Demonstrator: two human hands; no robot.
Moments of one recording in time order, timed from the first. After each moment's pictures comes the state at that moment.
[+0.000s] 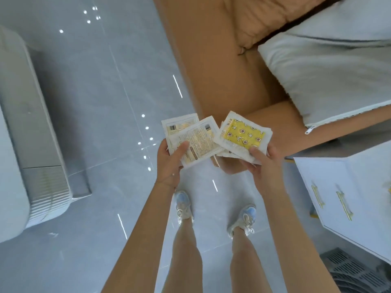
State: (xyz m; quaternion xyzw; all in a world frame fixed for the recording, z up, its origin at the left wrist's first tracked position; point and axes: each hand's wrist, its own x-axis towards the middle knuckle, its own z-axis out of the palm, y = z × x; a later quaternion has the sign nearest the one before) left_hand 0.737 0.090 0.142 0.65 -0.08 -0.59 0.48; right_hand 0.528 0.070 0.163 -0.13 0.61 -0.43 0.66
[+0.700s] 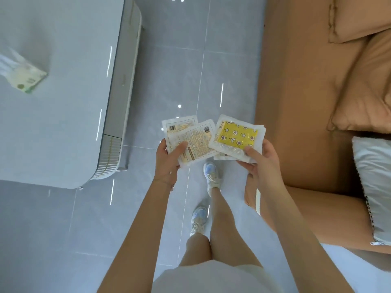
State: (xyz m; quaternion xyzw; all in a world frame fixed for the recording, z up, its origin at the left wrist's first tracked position) left_hand 1.032 0.092 0.194 0.65 0.06 -0.46 0.60; right_hand 0.848 -0.028 0.218 -0.30 0.57 -0.22 0.73
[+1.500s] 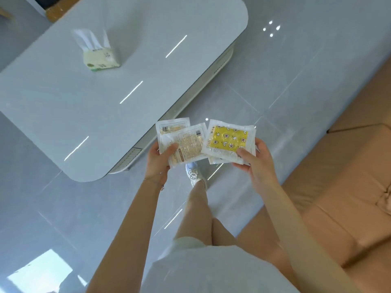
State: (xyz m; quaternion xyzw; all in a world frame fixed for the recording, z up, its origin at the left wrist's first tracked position) left_hand 1.285 0.017 0.175 0.60 0.24 -0.29 0.71; right_hand 1.201 -0.205 0.216 -0.51 0.44 0.03 0.74
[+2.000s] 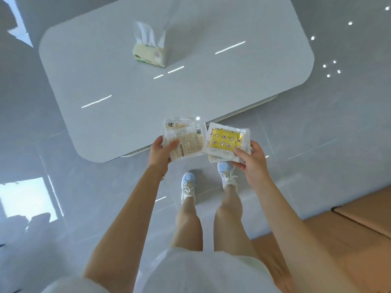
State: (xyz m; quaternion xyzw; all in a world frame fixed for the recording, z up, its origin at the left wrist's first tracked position) left_hand 1.405 0.002 0.141 0.56 0.42 -0.16 0.69; right_hand 1.413 -0.242 0.170 -0.59 0.37 0.22 0.68
